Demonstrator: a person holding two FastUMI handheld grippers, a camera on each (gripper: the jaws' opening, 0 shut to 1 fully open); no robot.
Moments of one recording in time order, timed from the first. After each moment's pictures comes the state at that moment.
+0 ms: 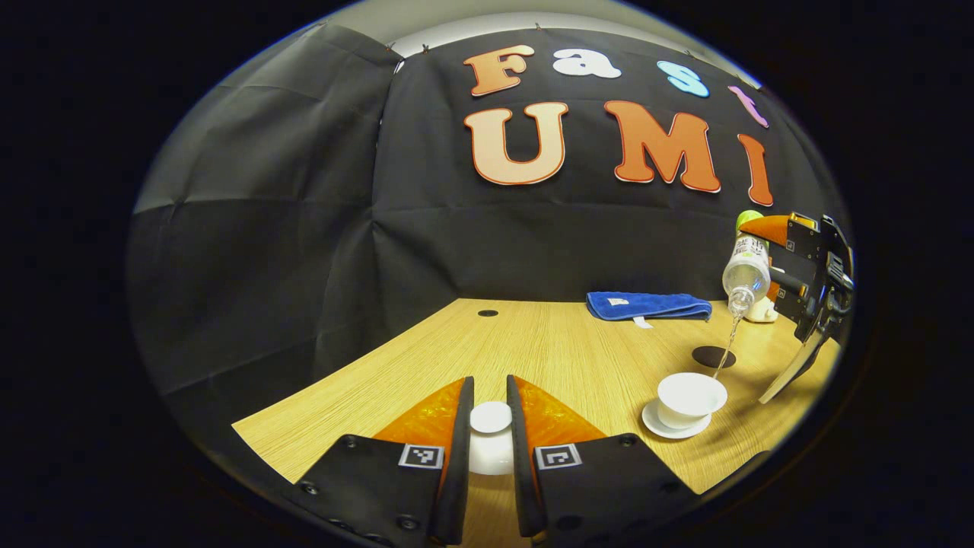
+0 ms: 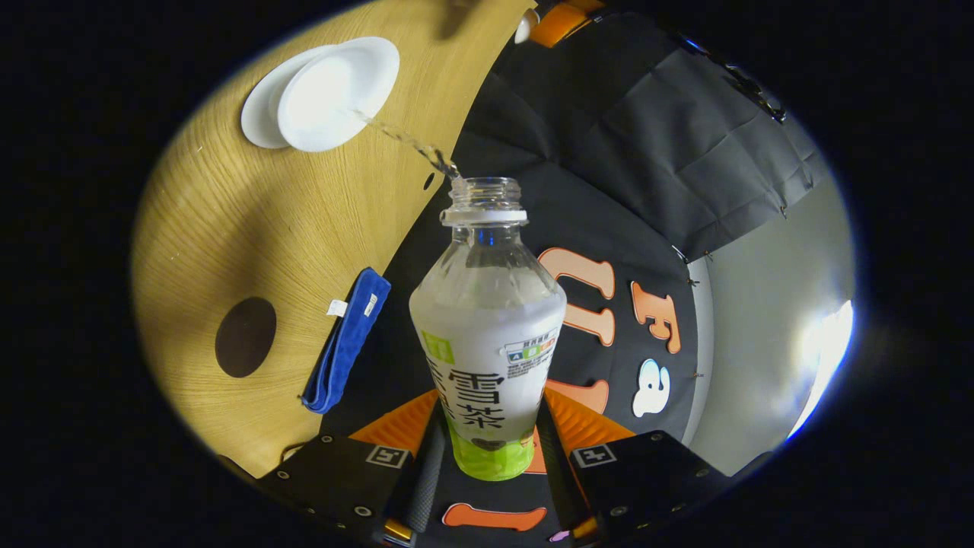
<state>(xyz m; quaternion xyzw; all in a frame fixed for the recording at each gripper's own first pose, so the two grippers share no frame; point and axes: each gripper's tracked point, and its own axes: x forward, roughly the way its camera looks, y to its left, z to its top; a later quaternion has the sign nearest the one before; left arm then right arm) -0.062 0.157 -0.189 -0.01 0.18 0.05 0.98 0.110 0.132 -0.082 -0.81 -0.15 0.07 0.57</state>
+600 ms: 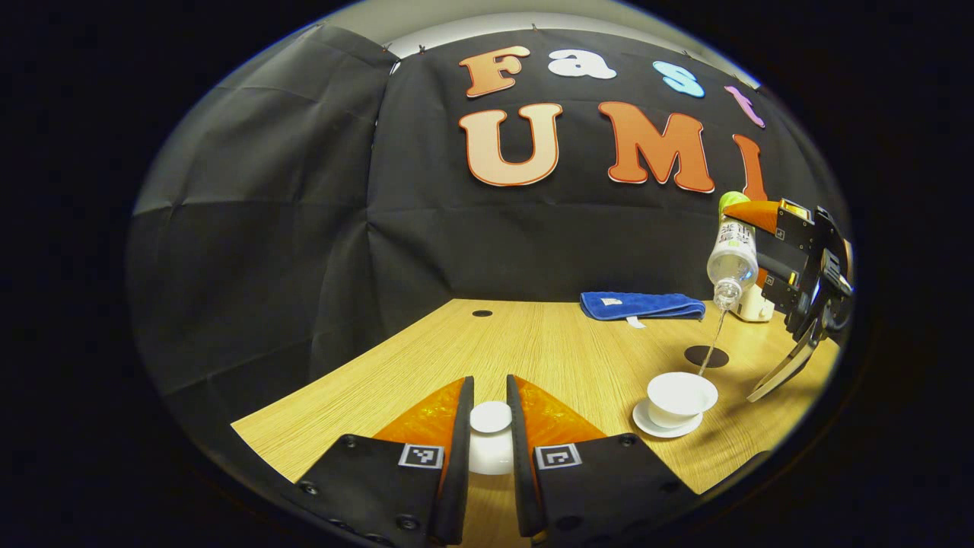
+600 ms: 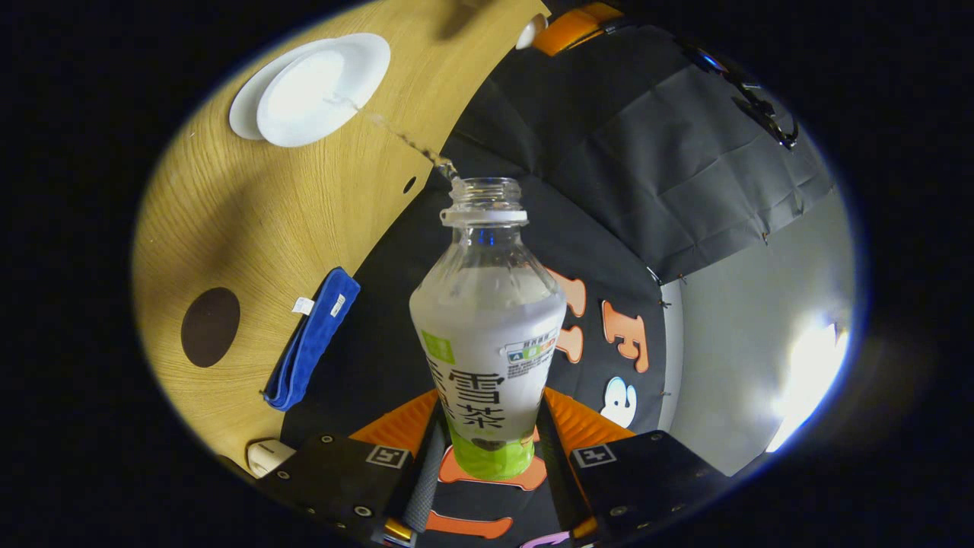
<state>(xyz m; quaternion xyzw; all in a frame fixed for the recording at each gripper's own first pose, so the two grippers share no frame) -0.066 0.150 -0.186 -0.01 0.18 0.05 0.98 0.102 0.156 -0.063 -0.82 -0.21 0.05 0.53</state>
